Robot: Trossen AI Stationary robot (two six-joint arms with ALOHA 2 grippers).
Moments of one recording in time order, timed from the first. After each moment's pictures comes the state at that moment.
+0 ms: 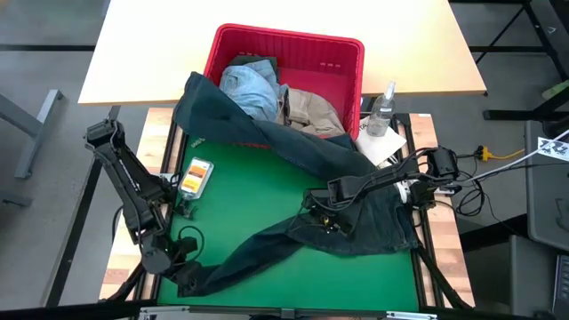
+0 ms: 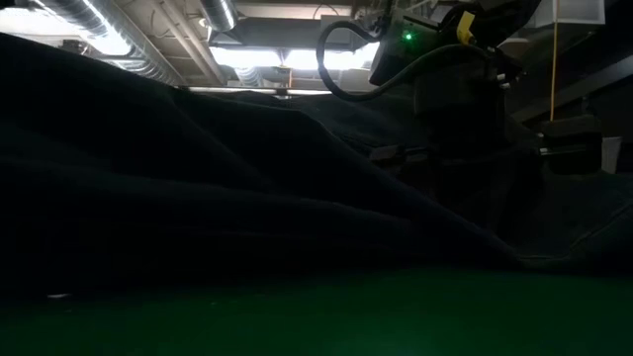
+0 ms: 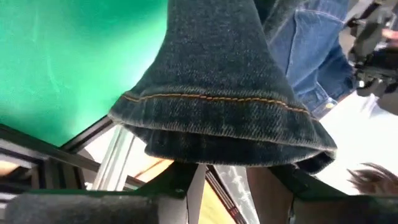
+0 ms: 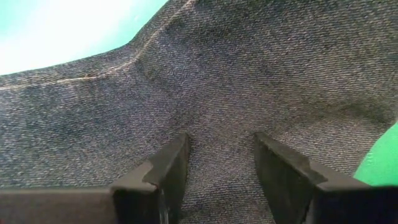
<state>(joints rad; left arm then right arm) -1.01 1.19 0.74 -0.32 0.05 -2.19 0.01 1.84 0.98 -0.47 -0.33 -0.73</state>
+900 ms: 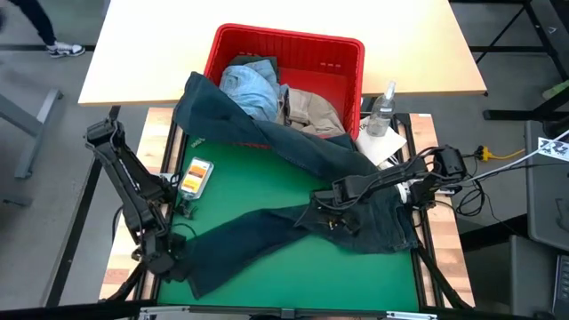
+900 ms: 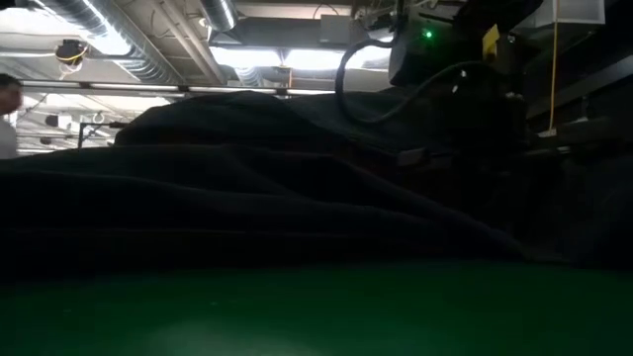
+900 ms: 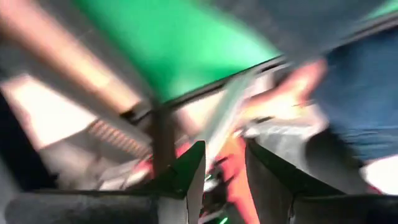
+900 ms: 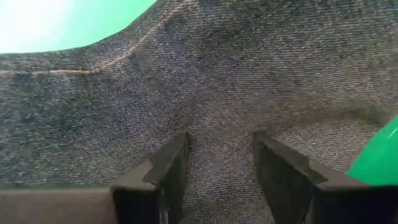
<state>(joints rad) -1.01 1.18 0.74 -0.52 0.30 -2.30 0.01 1.73 0.98 -0.67 -0.14 -0.59</state>
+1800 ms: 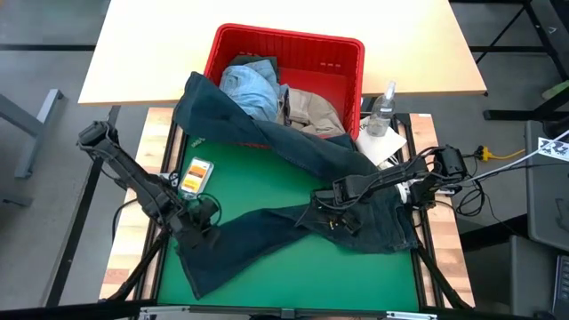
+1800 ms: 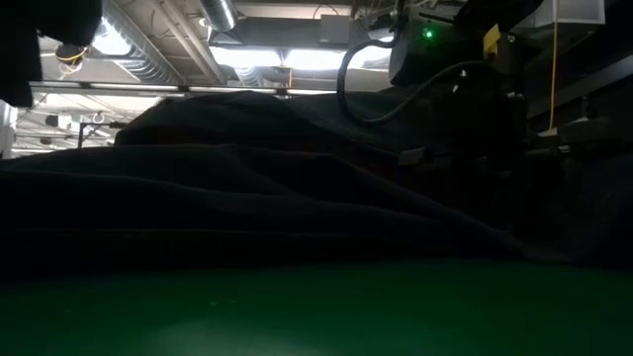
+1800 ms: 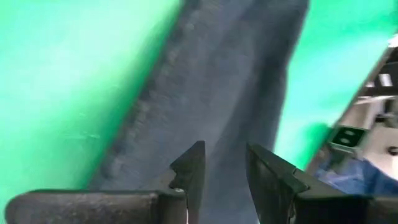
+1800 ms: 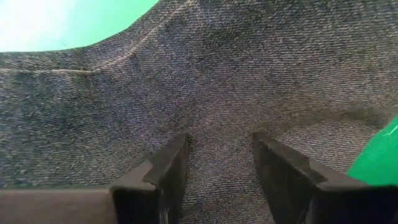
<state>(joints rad) -0.70 1.14 0.74 -0.61 -0.33 -1.61 0.01 1.73 0.98 -0.67 -0.16 -0.60</state>
